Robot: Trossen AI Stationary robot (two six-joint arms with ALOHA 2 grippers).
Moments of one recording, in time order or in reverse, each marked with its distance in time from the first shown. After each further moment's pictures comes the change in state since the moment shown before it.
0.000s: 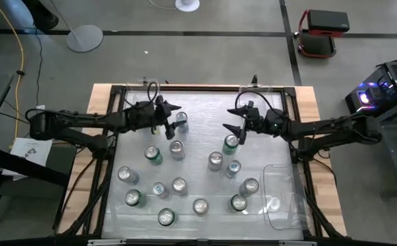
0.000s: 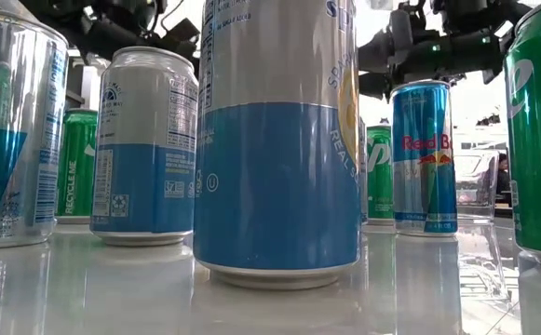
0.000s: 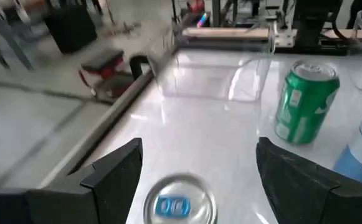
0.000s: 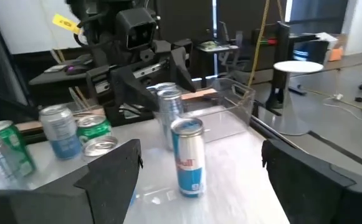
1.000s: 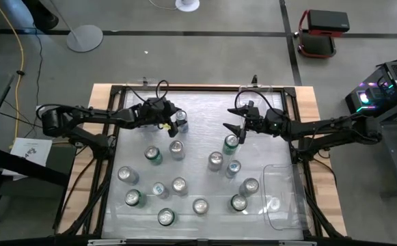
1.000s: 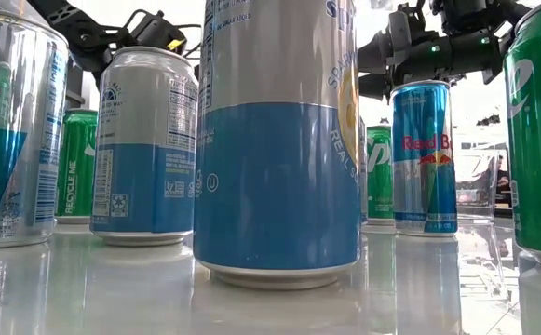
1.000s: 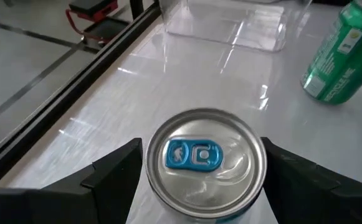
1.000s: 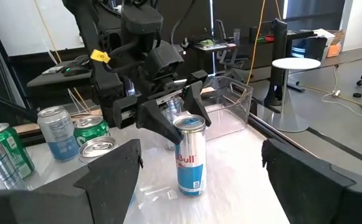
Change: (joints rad) left arm 0.103 0.173 0.001 0.010 0.088 -0.048; right arm 0.000 0.001 0.001 -0.006 0.001 0.018
